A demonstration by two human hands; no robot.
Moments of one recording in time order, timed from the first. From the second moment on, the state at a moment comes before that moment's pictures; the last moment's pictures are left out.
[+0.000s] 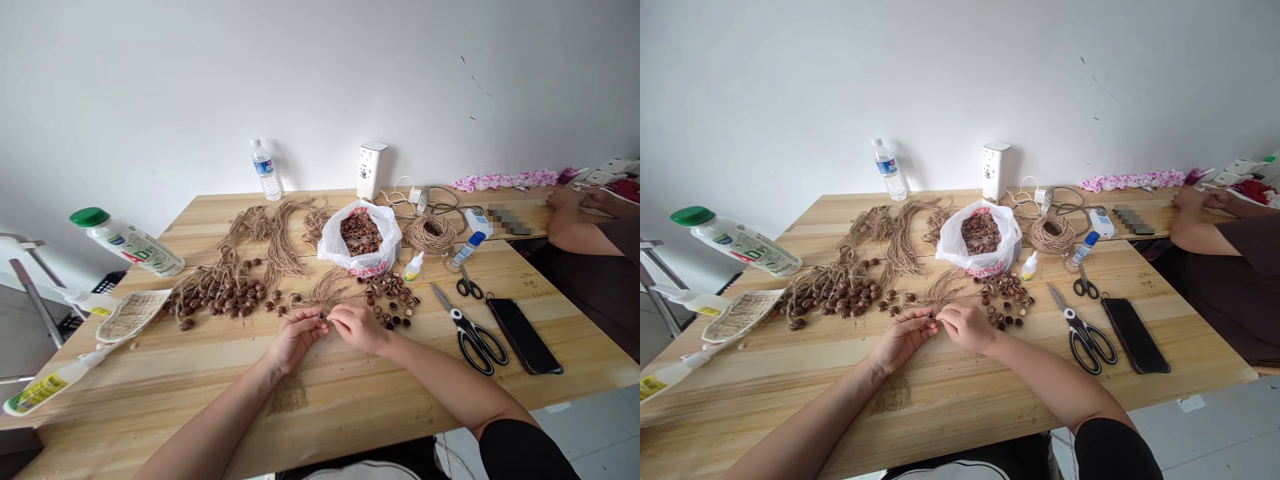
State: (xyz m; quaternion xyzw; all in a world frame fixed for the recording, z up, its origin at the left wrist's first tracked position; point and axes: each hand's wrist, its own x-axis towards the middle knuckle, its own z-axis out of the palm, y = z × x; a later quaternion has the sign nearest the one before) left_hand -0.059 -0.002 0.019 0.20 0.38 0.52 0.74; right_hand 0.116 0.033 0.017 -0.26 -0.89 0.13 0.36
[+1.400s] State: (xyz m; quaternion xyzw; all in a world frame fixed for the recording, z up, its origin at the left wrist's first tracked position) left_hand -0.060 -0.001 0.018 0.21 0.38 0.51 0.74; right_hand 0.116 0.031 0.017 -0.26 -0.89 0.14 0.36
